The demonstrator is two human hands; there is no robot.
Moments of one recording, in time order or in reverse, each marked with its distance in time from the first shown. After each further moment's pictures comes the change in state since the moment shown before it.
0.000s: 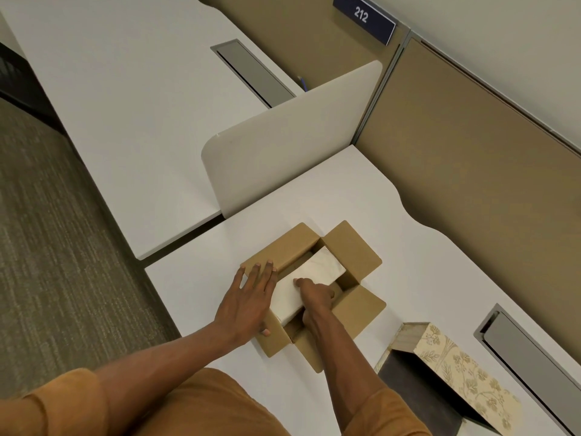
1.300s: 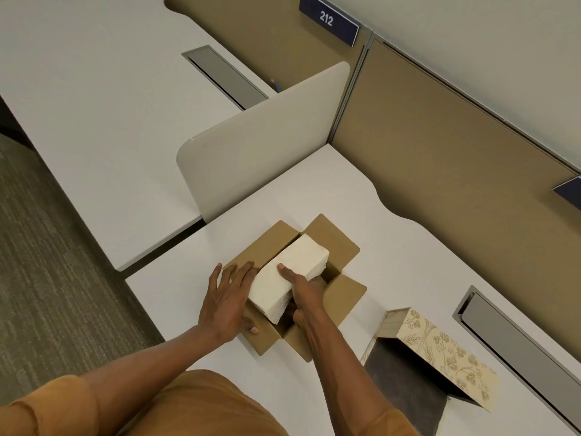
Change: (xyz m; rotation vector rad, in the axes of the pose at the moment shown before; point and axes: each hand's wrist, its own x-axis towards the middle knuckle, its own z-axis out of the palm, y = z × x) left_hand -0.004 -0.006 -0.007 -0.204 0.060 -0.090; right_hand -0.039 -0.004 -0.023 0.399 -0.151 -0.075
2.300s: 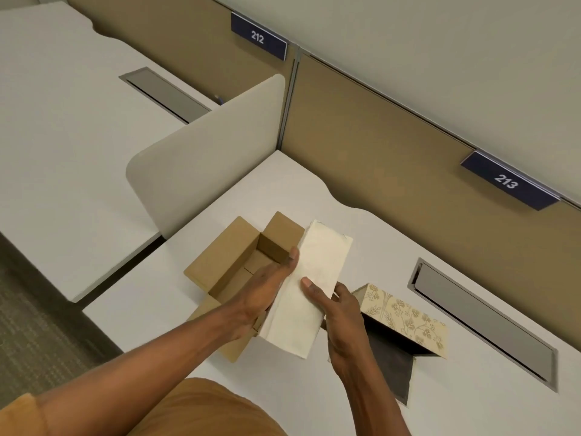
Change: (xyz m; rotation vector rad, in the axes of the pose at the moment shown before) left_hand -0.031 0.120 -0.112 -1.423 -0.439 0.066; right_hand -0.153 -0.032 -0.109 -0.077 0.010 -0.336
